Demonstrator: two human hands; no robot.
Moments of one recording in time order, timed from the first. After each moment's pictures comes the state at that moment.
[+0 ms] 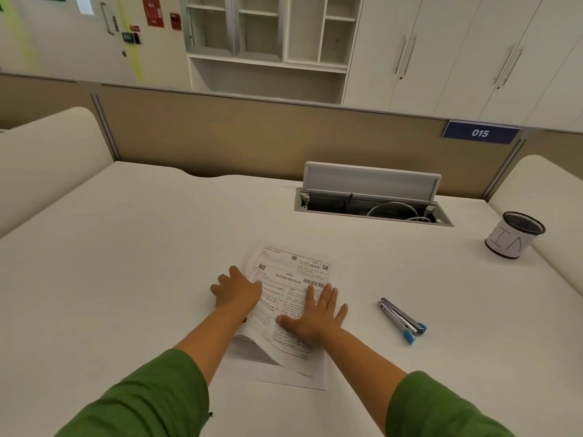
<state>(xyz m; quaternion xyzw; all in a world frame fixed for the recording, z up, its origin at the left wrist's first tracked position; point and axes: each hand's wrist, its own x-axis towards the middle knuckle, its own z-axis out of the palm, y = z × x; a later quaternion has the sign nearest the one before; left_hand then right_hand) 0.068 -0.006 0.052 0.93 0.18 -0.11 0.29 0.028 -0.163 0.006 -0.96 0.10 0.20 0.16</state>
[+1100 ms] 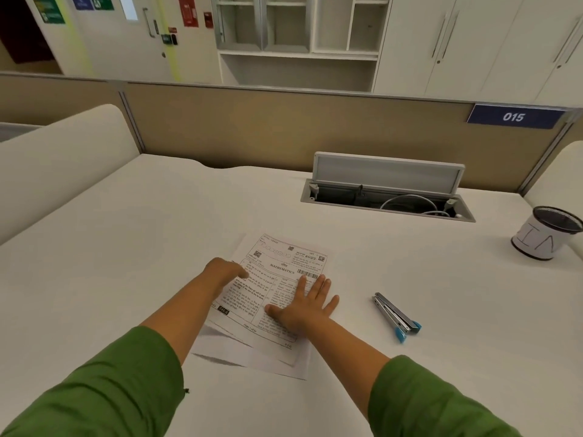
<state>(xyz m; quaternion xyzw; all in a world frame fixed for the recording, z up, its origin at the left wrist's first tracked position) 0.060 -0.002 0.084 0.83 0.27 -0.17 0.46 0.029 -0.166 0.007 -0.96 0.06 0.23 0.17</state>
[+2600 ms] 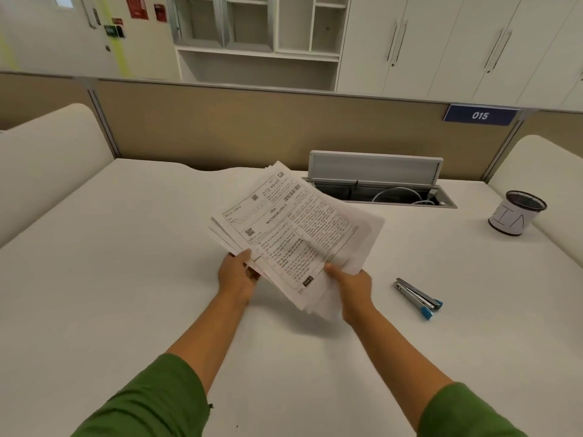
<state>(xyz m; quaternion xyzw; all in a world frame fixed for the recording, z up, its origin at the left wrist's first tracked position) 0.062 0.034 0.065 0.41 0.20 -0.05 0.89 0.007 -0.152 0.064 -0.57 0.22 -0.11 0.78</state>
